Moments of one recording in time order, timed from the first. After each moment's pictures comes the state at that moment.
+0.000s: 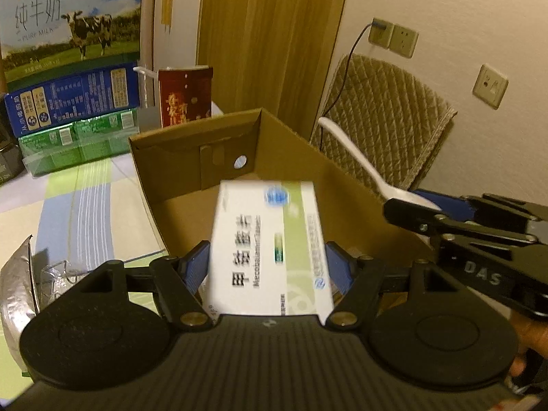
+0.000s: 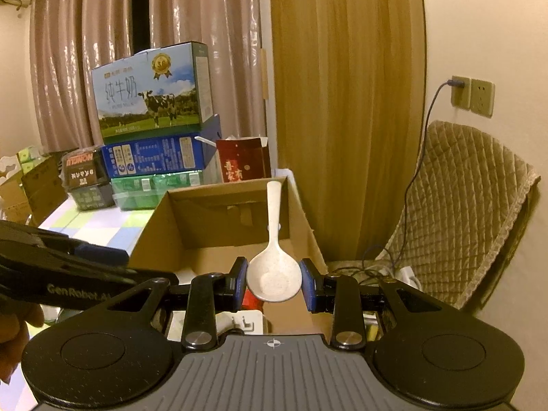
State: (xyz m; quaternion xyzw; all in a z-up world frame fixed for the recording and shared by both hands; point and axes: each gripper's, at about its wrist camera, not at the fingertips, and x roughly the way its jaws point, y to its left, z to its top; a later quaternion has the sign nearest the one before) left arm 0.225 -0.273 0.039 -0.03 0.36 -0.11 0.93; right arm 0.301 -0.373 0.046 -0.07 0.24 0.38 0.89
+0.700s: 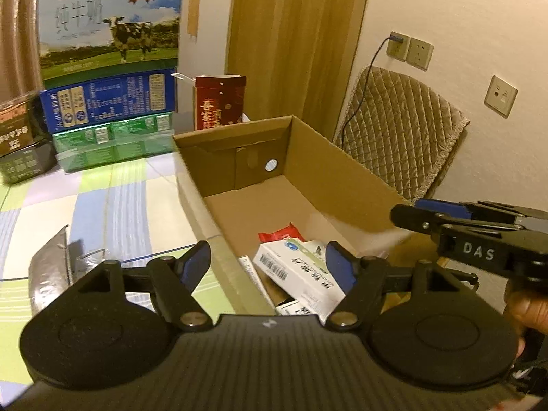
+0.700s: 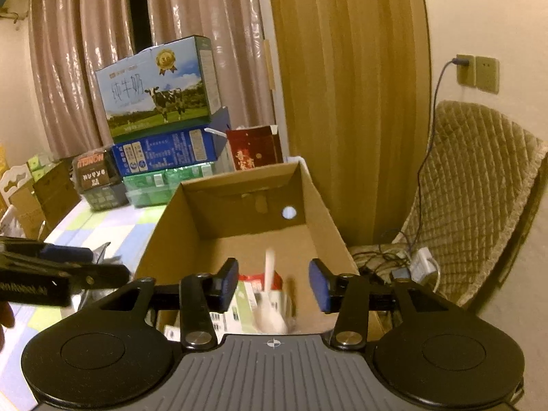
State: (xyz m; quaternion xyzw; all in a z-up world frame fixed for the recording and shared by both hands) left arm 0.187 -0.239 0.048 -0.04 0.34 -0.07 0.94; right arm 0.297 -0.377 0.037 -0.05 0.27 0.40 0.88
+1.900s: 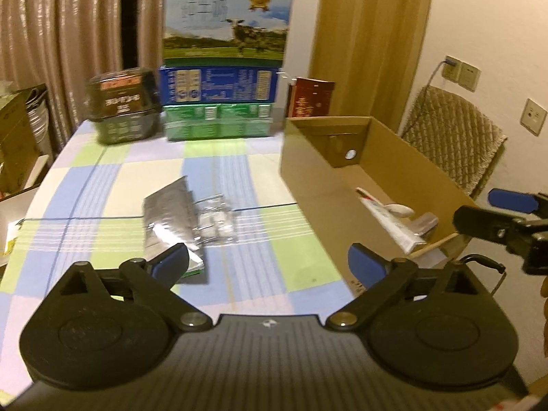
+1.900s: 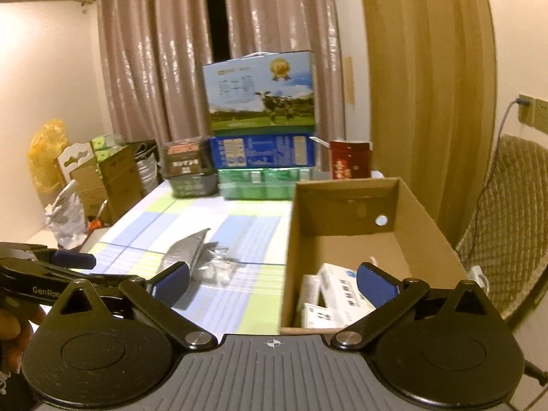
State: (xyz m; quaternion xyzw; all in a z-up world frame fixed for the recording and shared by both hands) left arm 0.062 -0.146 0.062 -0.06 0.33 0.03 0.94; right arm 0.164 -0.336 0.074 -0.08 0.23 0.49 0.84
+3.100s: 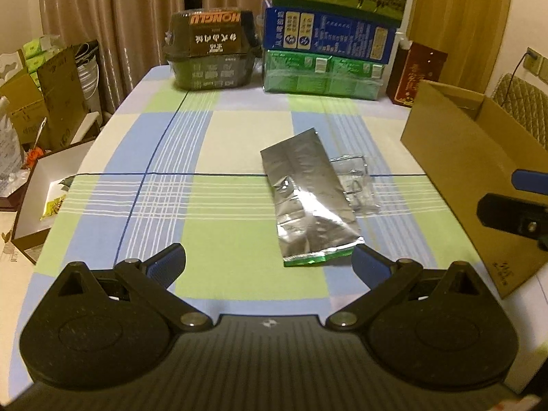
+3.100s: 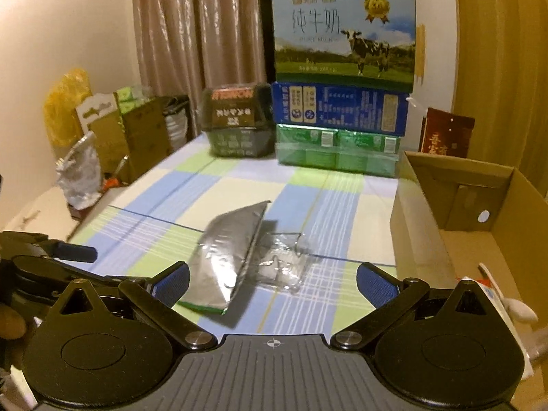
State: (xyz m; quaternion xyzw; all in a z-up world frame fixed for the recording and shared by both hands) left arm 0.090 0.000 -0.017 -0.08 0.38 0.11 0.92; right arm 0.154 -0.169 -0.010 -0.14 0.26 0.52 0.80
